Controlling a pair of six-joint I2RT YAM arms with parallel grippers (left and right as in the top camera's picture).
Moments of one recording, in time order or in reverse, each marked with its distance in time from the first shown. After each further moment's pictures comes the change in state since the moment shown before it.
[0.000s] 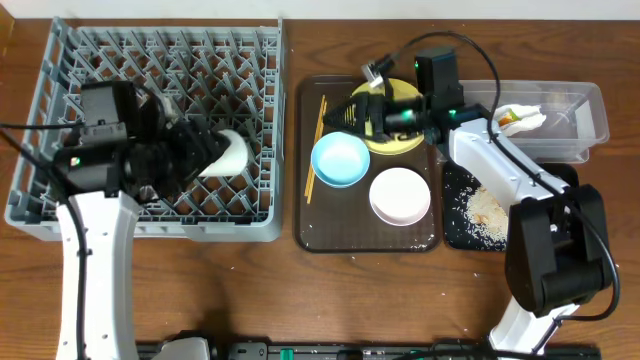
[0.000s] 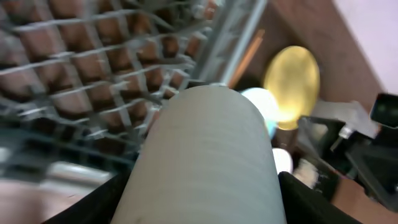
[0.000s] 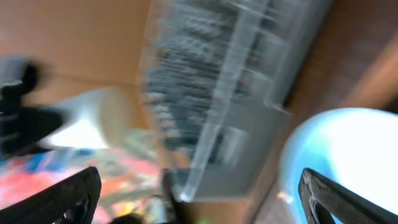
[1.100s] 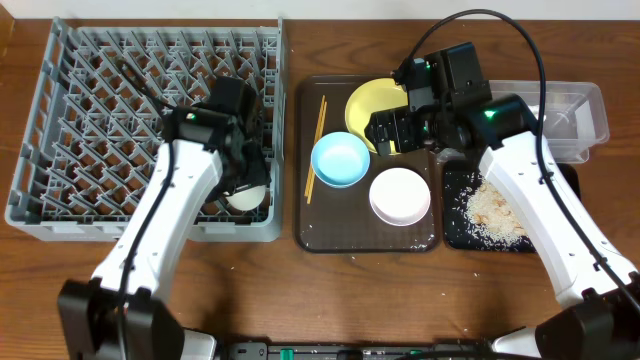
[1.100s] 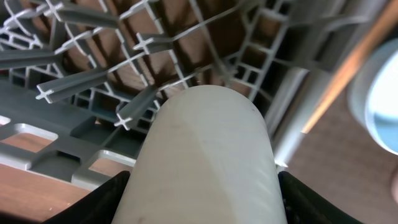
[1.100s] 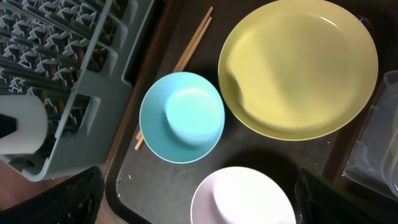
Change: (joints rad) left arm -0.372 0.285 0.017 -0.103 -0.464 -0.063; right arm 0.058 -0.283 0.150 -0.587 0.738 -0.386
